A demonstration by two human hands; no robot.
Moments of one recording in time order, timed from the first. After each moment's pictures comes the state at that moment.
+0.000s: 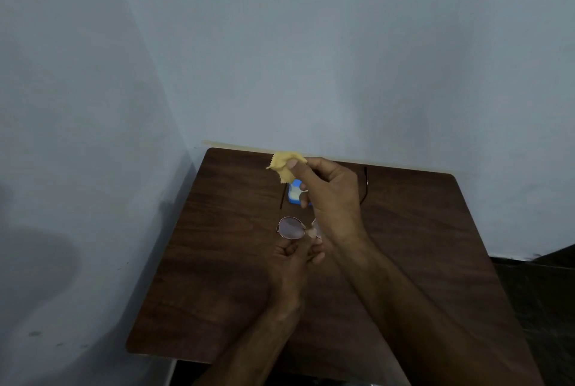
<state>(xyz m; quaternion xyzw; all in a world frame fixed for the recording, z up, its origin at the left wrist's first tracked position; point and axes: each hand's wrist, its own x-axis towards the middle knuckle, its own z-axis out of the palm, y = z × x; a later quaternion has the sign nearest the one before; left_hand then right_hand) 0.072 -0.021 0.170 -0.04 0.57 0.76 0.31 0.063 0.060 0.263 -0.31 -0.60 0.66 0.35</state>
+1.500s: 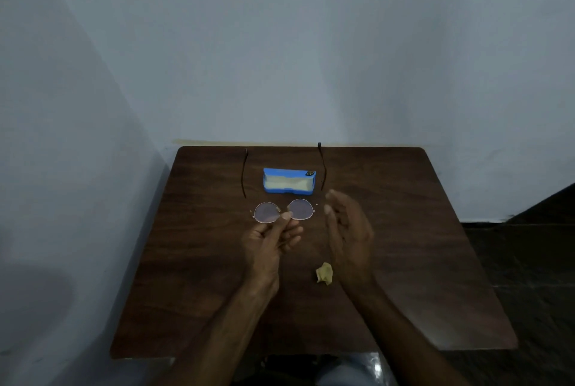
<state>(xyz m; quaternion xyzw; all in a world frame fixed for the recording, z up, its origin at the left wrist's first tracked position) 0.071 -0.013 0.156 -0.03 0.54 0.74 0.39 0.177 0.081 0.144 -0.34 -0.76 0.33 0.44</state>
